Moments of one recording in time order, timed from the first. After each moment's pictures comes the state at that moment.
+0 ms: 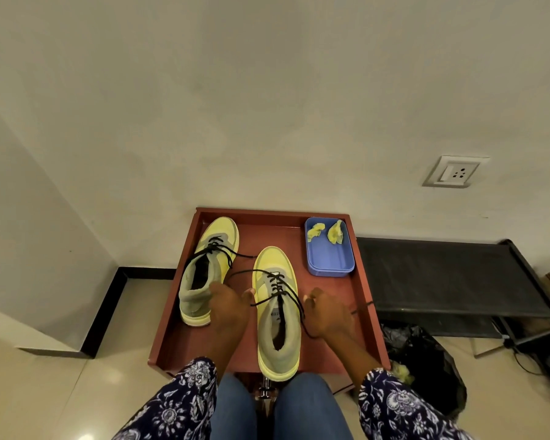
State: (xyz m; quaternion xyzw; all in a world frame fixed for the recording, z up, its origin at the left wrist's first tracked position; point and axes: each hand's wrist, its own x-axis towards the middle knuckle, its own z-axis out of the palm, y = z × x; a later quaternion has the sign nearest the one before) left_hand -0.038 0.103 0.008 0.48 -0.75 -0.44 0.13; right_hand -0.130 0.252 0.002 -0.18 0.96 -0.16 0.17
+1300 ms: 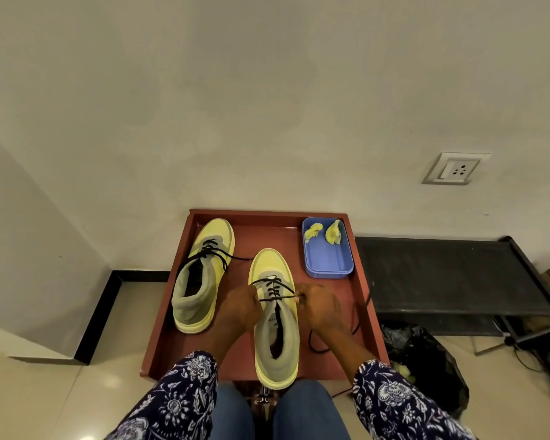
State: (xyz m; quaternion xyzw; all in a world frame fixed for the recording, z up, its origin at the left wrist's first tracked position) left_hand -0.064 0.088 -0.009 0.24 -0.93 -0.29 0.00; right_hand -0.151 0.236 -0.011 -0.25 0.94 -0.20 0.14
